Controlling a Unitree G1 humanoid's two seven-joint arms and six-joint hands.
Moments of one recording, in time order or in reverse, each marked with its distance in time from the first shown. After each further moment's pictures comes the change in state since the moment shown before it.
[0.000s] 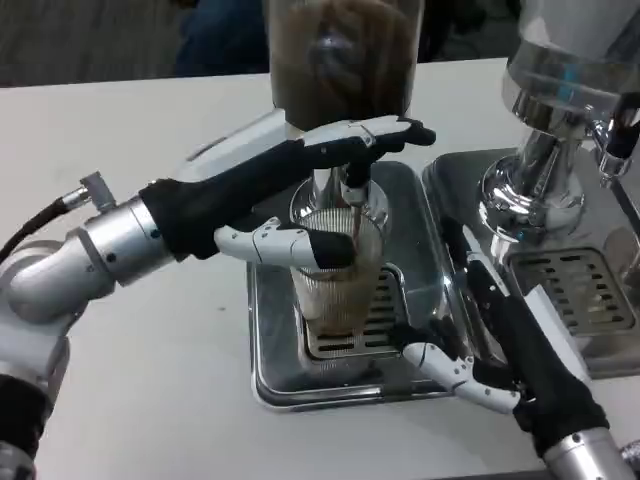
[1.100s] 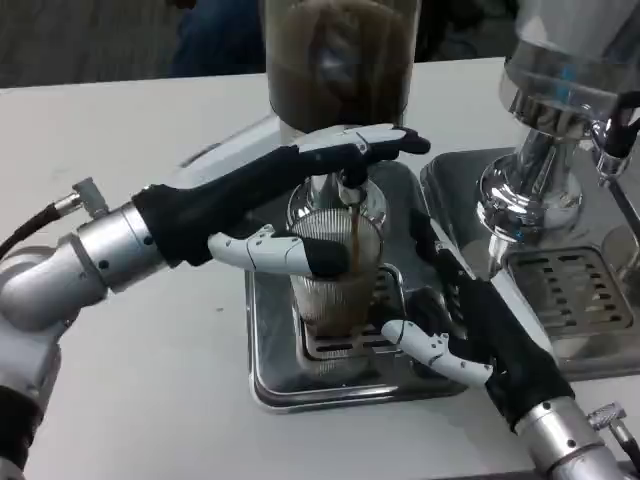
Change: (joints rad) left arm 0.031 0.023 -0.003 -0.046 -0.002 0.013 0.011; right arm -0.139 0.041 -0.005 0.152 0.076 0.029 0.115
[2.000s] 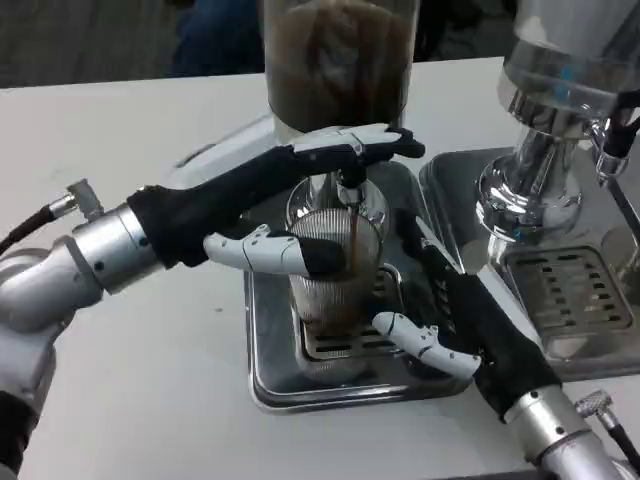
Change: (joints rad) left arm 0.012 0.011 0.000 -0.020 -0.005 0.014 0.007; right arm -0.056 0.013 0.000 0.063 0.003 0.000 0.030
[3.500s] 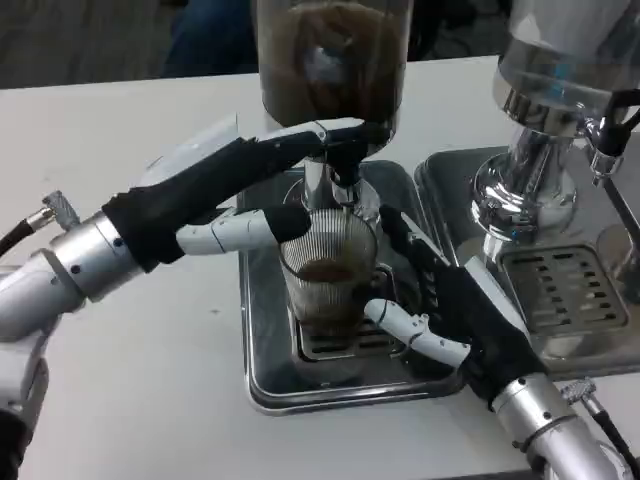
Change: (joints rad) left arm 0.043 -0.009 0.050 -0.006 -0.145 0.110 -0.065; right arm -0.069 0.027 -0.012 0.096 0.024 -0.018 0.031
